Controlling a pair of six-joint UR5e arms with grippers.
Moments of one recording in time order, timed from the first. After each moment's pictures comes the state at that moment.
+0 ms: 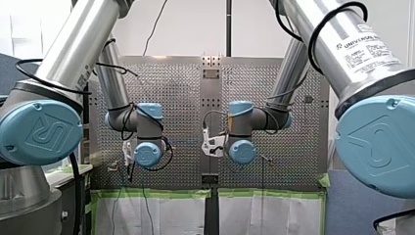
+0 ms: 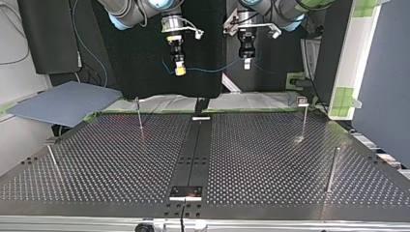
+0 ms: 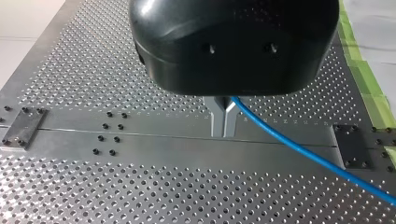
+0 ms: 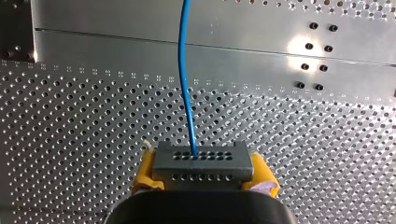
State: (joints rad) left arm -0.55 -1.99 -2.39 -1.89 -2.15 -1.63; right arm 2.37 -1.00 2.02 -1.04 1.83 1.47
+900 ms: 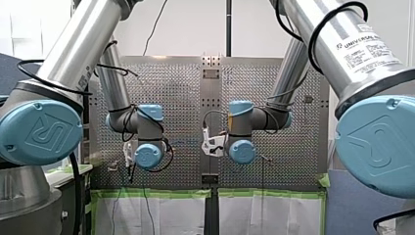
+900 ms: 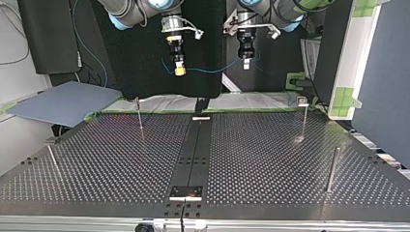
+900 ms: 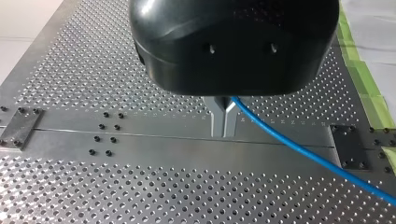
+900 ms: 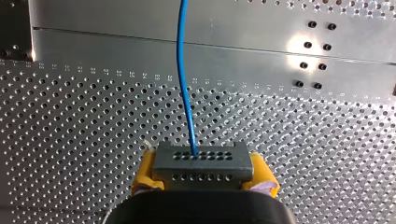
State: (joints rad) left arm -0.55 -2.01 -2.38 -1.88 -2.15 -1.63; right arm 2.37 -1.00 2.02 -1.04 1.83 1.47
